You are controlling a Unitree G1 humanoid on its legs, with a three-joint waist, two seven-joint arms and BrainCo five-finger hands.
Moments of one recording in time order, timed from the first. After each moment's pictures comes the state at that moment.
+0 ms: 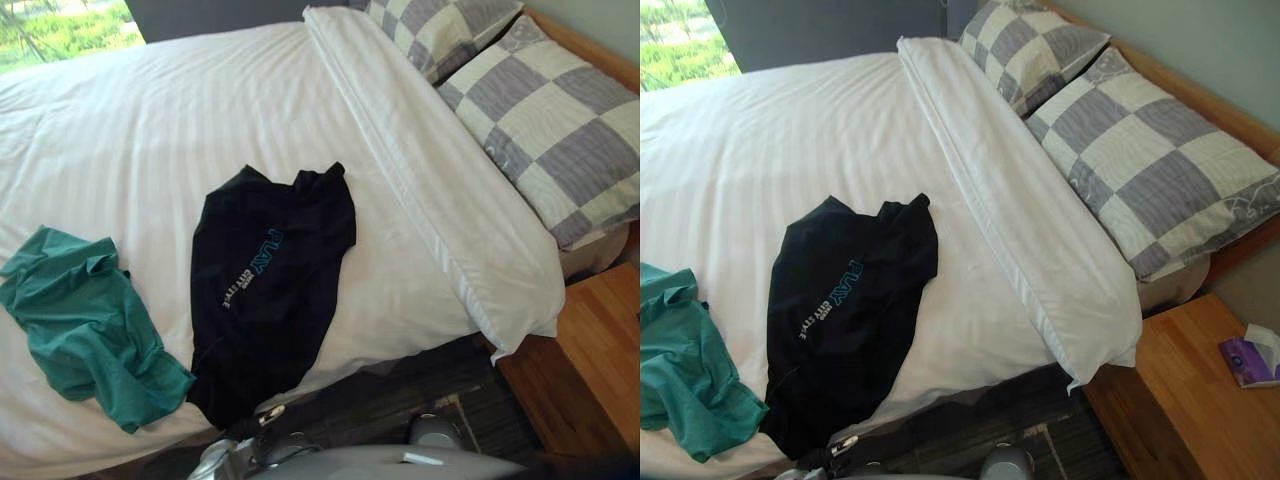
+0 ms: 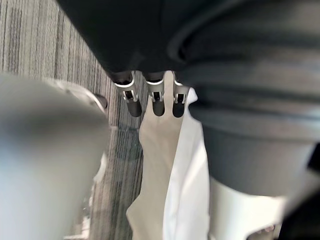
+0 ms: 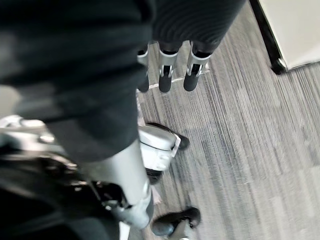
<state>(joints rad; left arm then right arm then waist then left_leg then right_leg) 0.09 0.12 0.10 1.04 -0.38 0.00 -0.25 0.20 -0.10 -0.24 1.11 -0.34 -0.09 0.06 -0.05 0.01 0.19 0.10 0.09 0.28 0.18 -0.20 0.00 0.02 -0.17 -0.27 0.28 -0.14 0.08</state>
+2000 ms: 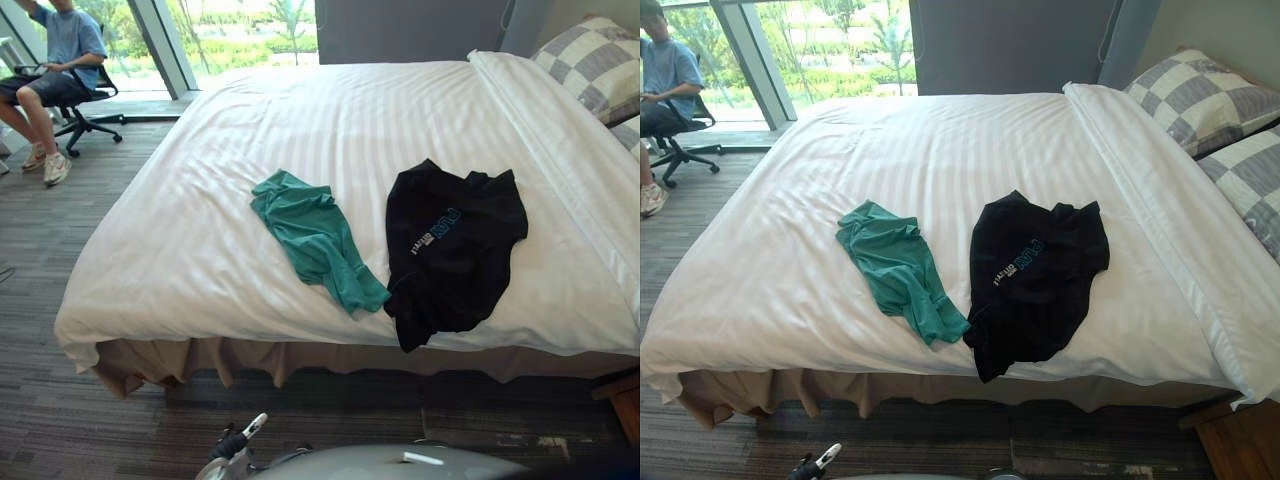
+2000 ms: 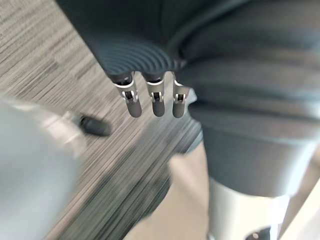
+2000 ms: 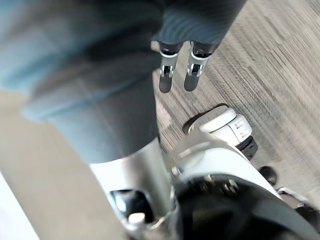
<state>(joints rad) 0.17 0.09 0.31 0.96 -0.53 -0.06 0.02 0.32 -0.08 -0.33 0.98 0.44 -0.04 0.00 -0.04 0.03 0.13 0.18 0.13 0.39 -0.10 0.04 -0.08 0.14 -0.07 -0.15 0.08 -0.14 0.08</state>
